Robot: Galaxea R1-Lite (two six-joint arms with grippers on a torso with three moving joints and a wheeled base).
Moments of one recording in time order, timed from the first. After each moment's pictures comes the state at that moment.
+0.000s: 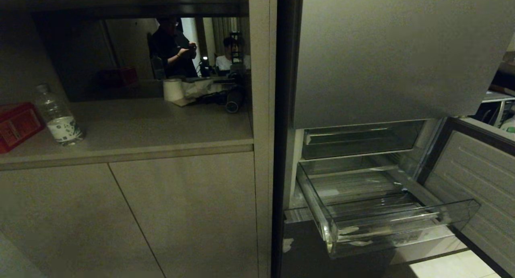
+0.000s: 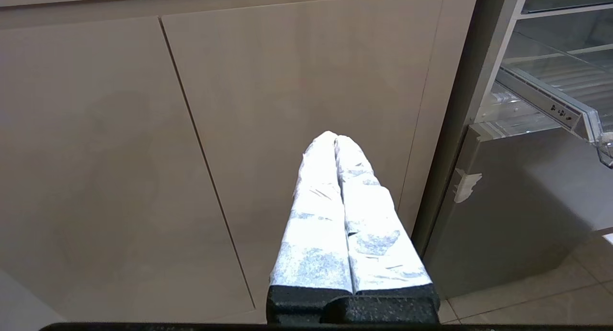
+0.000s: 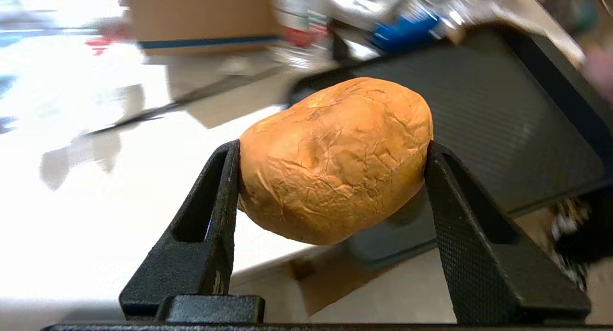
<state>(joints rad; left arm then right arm) -0.01 0.00 0.00 0.00 0.00 0.03 -1.99 1.78 -1.04 -0.34 0.21 -0.06</state>
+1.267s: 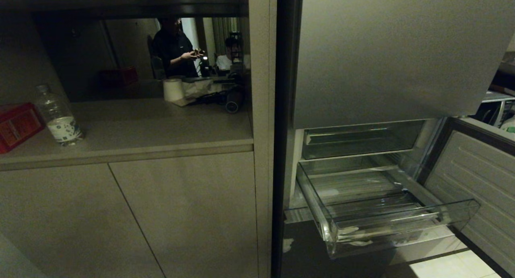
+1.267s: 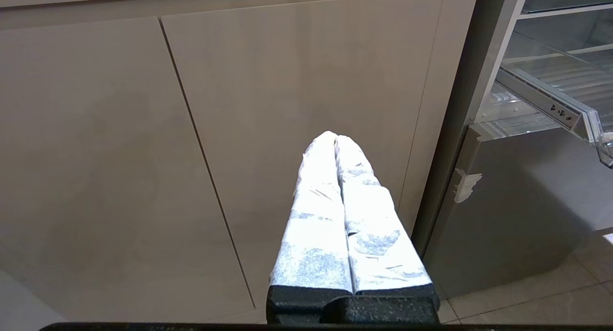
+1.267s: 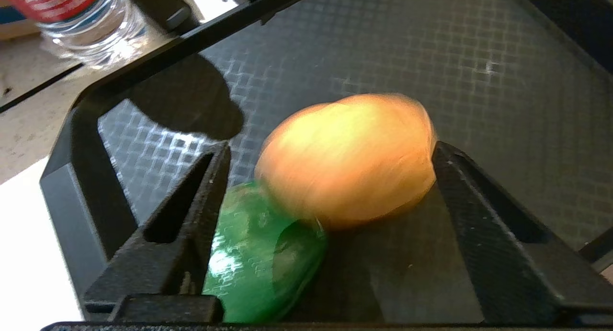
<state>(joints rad) -0.01 0.00 0.00 0.00 0.00 0.03 -2.09 2.54 -1.61 -0.44 0.10 -0.03</state>
